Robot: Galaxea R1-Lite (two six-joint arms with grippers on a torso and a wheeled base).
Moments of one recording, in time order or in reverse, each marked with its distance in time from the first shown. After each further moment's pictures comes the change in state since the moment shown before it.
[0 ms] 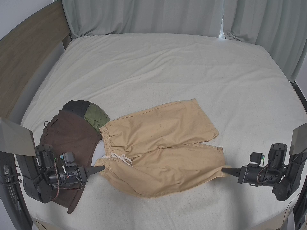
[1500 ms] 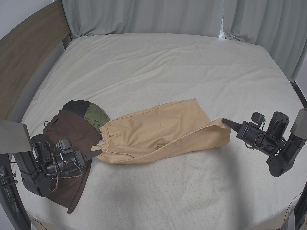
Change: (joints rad) left arm -0.004 -0.072 -0.089 -0.001 0.082 -0.188; right arm -0.016 -0.043 -0.413 0.001 -0.054 0.198
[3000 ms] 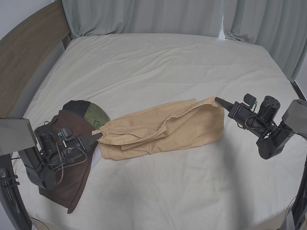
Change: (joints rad) left arm -0.049 0.005 -0.139 0.000 0.203 -0.108; right arm 0.010 0.107 -0.344 0.075 -0.002 0.000
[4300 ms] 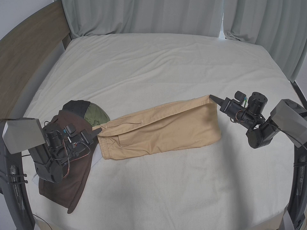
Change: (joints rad) left arm 0.027 0.144 -0.174 0.000 0.073 -0.015; right arm -0.029 0.191 -0.332 0.168 -0.003 0.001
